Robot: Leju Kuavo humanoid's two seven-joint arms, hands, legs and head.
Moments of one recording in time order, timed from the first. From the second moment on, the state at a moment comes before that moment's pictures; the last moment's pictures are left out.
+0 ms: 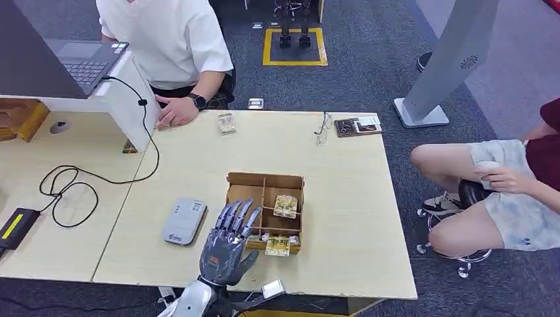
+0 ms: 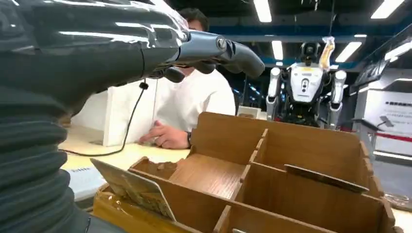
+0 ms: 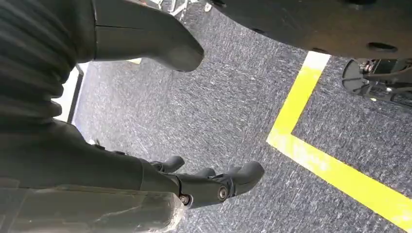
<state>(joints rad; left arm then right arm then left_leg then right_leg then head) -0.16 0.01 -0.63 -1.18 -1.39 0.66 0.15 -0.02 0.18 -1.10 -0.19 1.55 -0.08 0.05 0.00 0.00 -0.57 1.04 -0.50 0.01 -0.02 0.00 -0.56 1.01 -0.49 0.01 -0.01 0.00</state>
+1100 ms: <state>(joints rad) -0.15 -0.01 -0.60 -1.18 -1.52 0.61 0.27 -0.02 0.18 -1.12 -0.19 1.55 -0.08 0.05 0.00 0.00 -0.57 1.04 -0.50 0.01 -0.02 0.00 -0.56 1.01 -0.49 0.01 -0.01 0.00</state>
